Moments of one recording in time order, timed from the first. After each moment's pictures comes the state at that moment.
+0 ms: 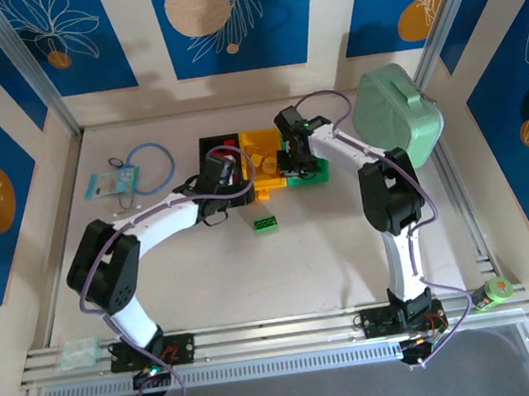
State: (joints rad) left arm -0.59 1.71 1.10 -0.25 -0.03 -0.53; right arm 0.44 2.08 1.71 -0.88 -0.08 0.48
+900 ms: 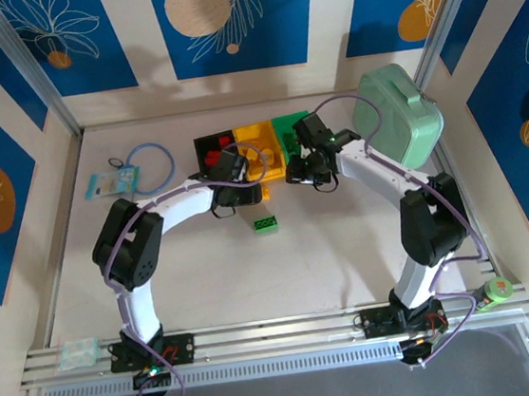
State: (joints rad) left arm -0.60 1.92 1.27 -0.36 0.01 -0.49; right arm 0.46 1.70 1.35 -0.76 -0.11 0.56
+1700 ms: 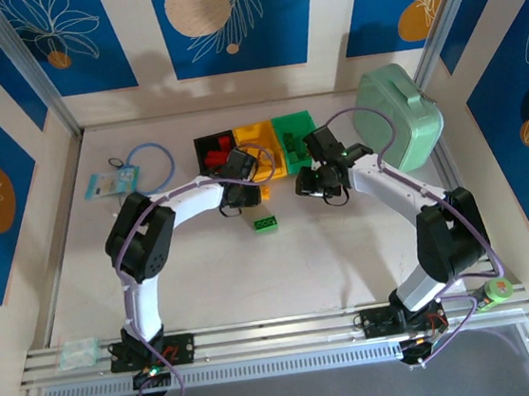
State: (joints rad) left arm -0.64 2.00 1.35 -0.43 -0.03 -0.49; right arm 0.45 1.57 1.18 -0.73 -0.09 0.59
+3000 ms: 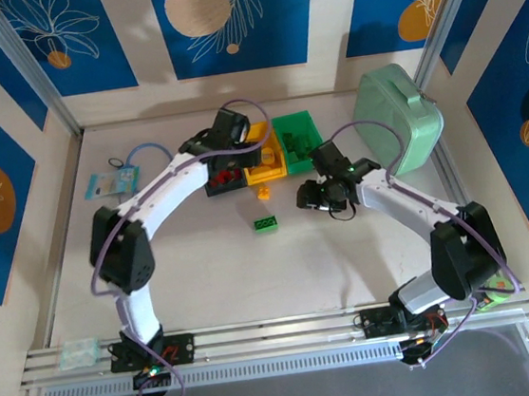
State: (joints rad) left arm -0.61 1.81 1.60 -0.60 -0.15 -0.36; right arm 0.50 1.48 1.06 -0.71 -0.08 0.63
